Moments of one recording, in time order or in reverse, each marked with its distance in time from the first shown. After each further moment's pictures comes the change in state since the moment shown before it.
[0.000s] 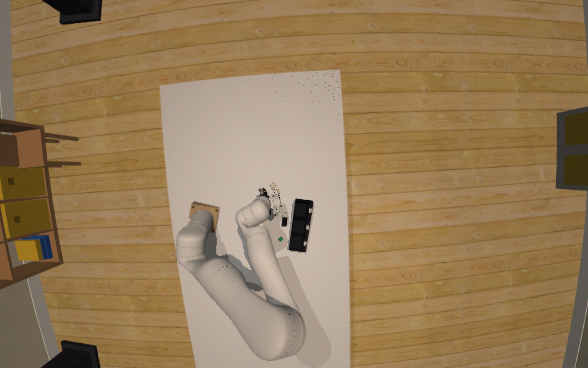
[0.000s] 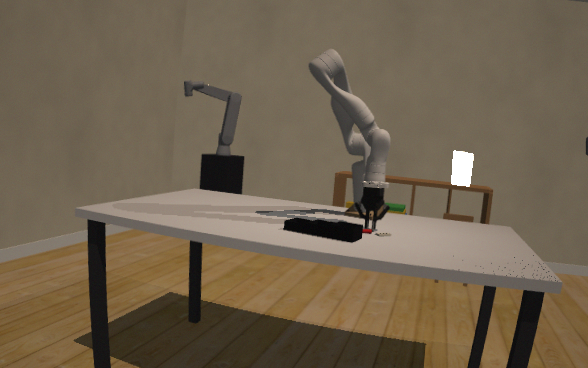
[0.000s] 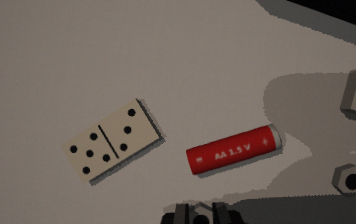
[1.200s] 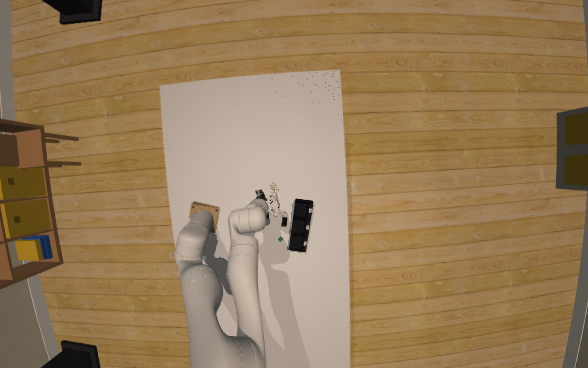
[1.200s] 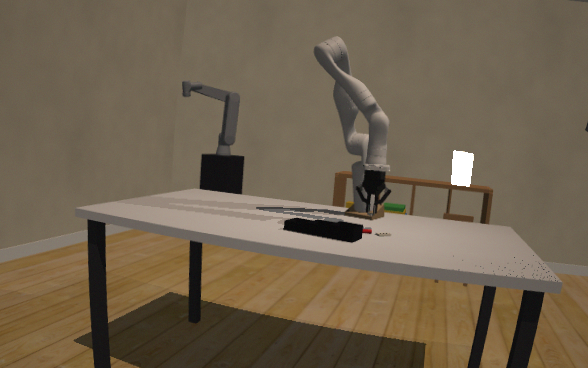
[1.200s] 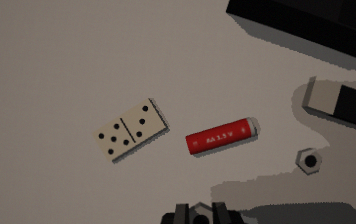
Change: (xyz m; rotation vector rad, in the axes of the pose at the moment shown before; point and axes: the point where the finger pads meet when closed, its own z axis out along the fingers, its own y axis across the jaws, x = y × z) arm -0.003 0.001 -0.059 -0.003 -0.005 -0.004
